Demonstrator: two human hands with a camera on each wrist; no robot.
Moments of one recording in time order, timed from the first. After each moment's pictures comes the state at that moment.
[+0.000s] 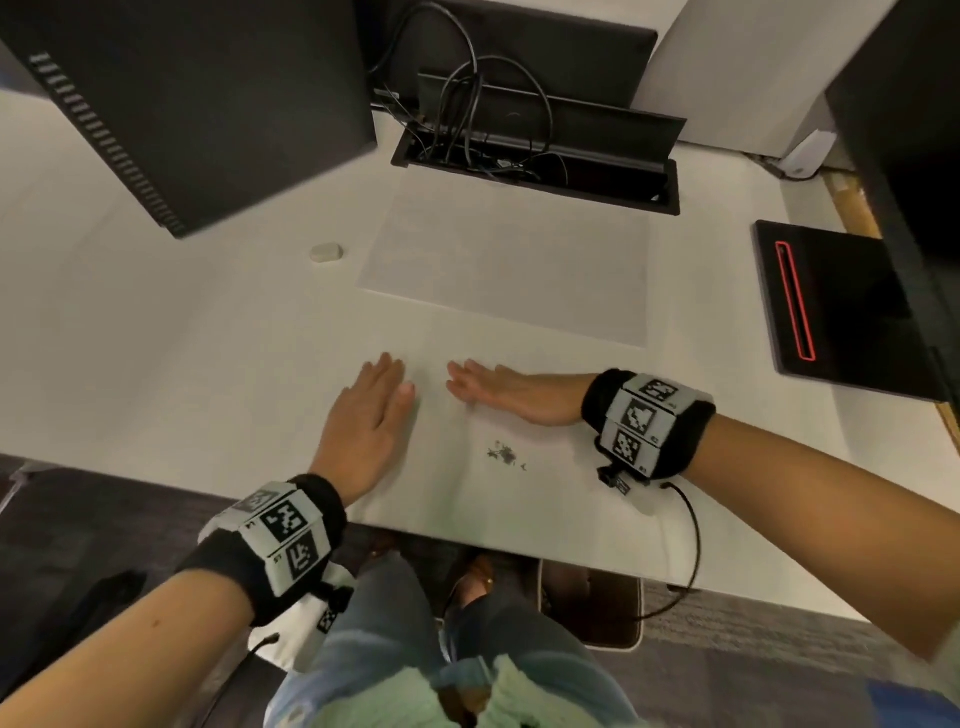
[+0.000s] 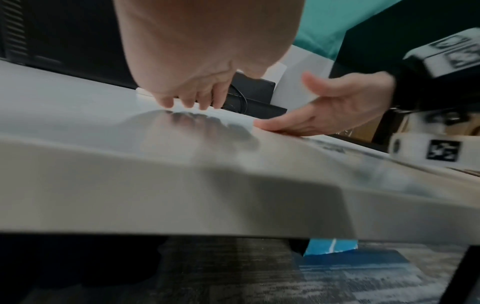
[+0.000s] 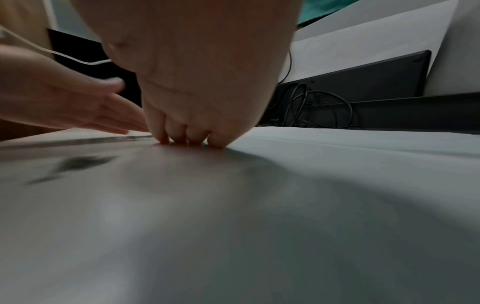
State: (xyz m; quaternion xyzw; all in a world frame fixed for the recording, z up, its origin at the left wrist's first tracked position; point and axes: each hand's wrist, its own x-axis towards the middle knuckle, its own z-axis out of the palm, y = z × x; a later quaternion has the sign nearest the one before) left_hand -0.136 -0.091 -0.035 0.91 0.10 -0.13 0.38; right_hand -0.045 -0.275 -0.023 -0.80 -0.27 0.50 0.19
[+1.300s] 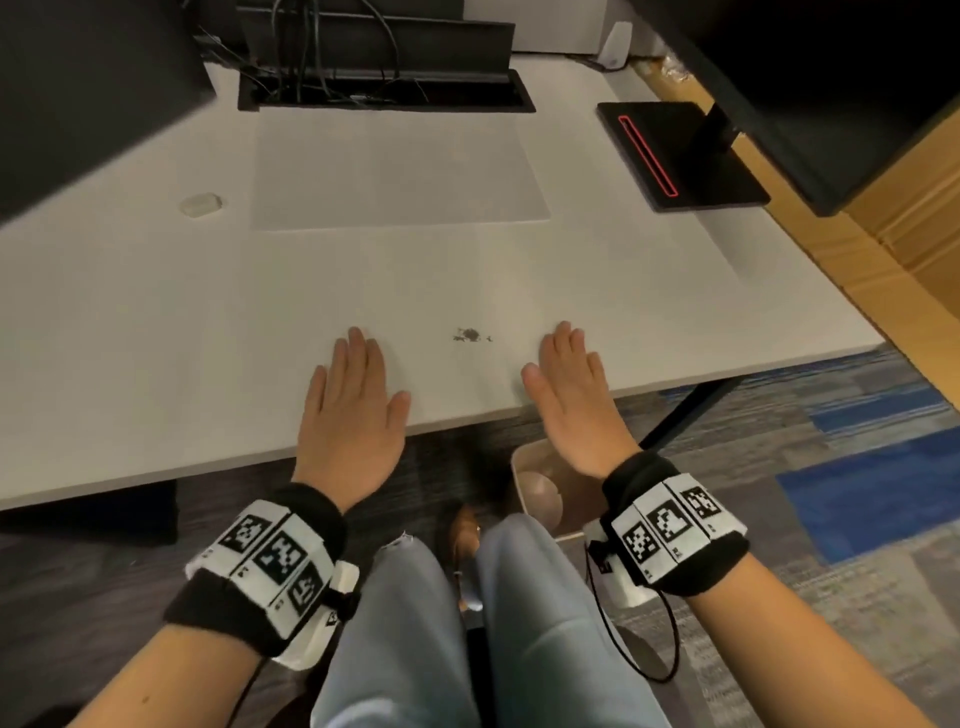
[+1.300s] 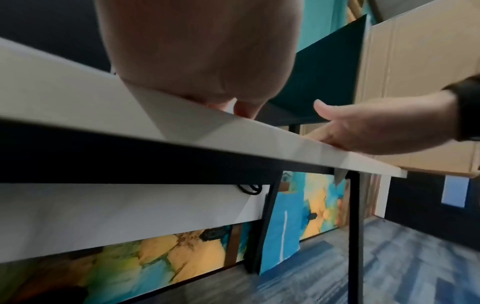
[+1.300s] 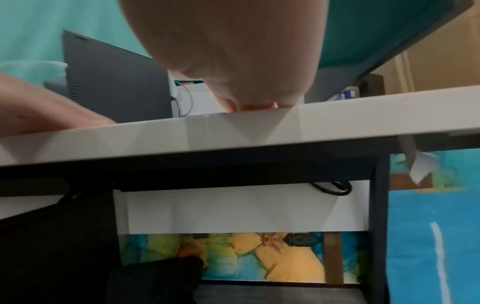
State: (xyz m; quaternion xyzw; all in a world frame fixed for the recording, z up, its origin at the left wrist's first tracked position) left_hand -0.194 -0.084 -0.057 0.96 -0.11 -0.15 0.18; right_hand -0.230 -0.290 -0.047 -0.96 0.08 0.13 0.24
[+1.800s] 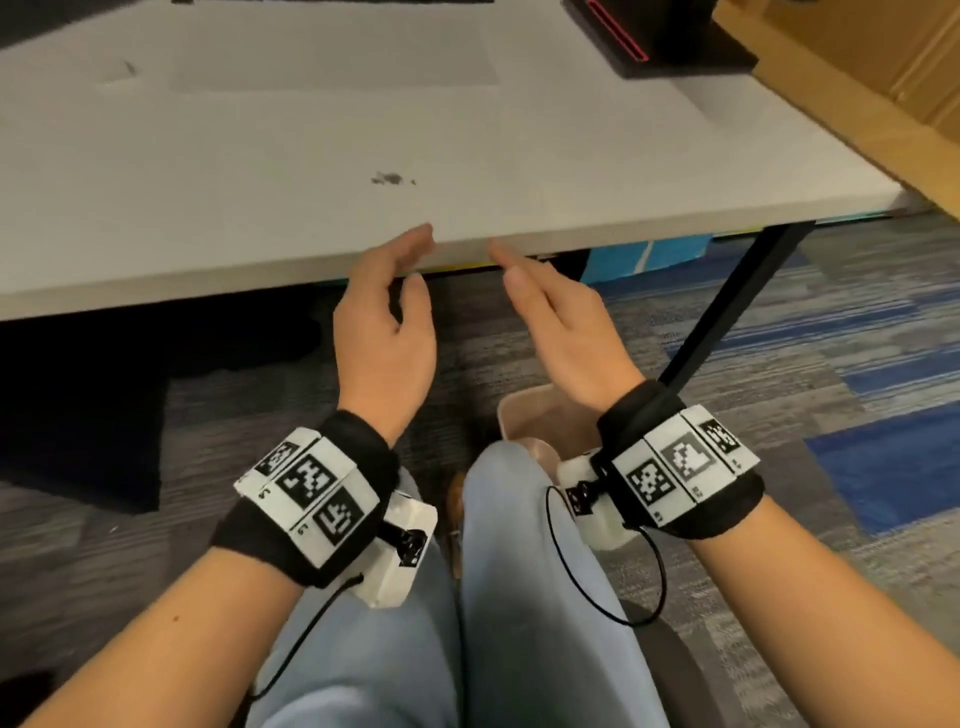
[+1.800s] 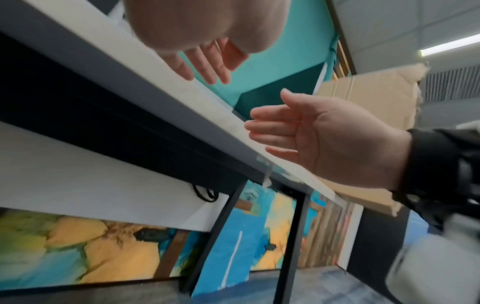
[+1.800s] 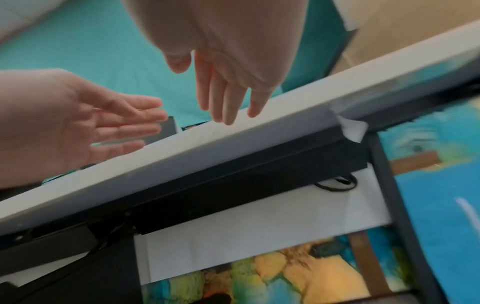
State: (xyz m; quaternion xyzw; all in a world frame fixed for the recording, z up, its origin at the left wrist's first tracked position) left_hand -0.282 -0.177 -0.106 0.77 -0.11 0.12 0.61; right_hand -0.302 -0.325 -0.105 -0.86 -0.04 -0.07 0.50
